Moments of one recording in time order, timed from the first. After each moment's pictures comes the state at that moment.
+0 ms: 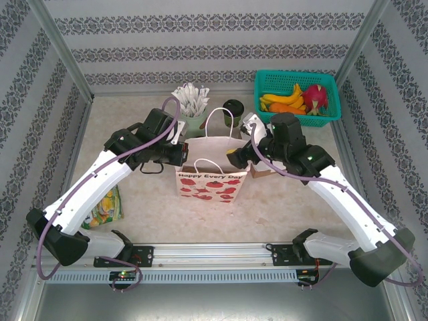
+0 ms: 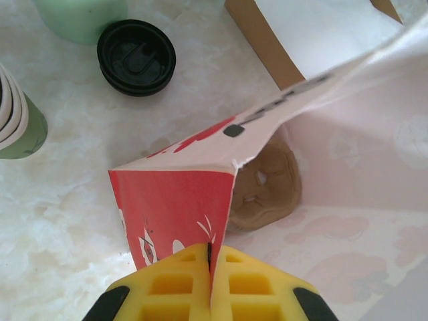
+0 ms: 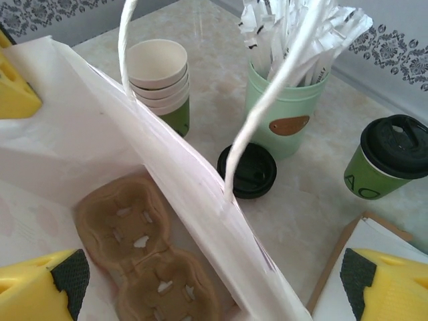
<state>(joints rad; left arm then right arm) -0.59 1.33 1.46 -1.07 0.11 -0.36 0.51 1.14 1.16 -0.60 -0.33 -0.17</state>
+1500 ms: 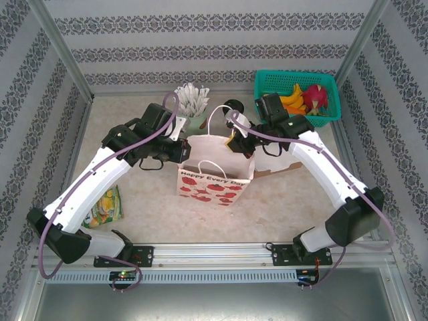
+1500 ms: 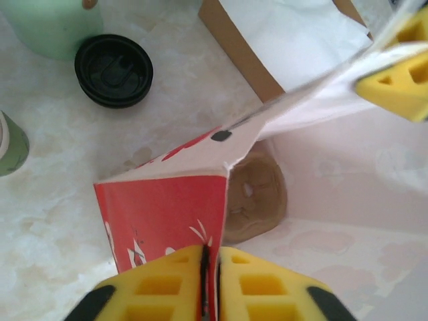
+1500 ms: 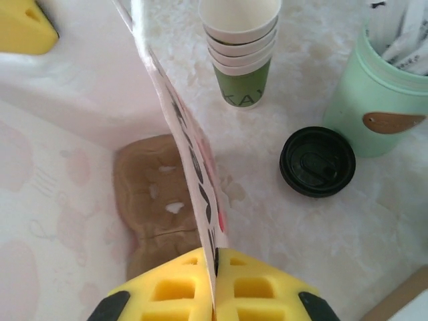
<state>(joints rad) -0.57 1.35 1.53 -1.09 0.18 -0.32 0.45 1.45 1.44 -0.87 -0.60 -0.45</state>
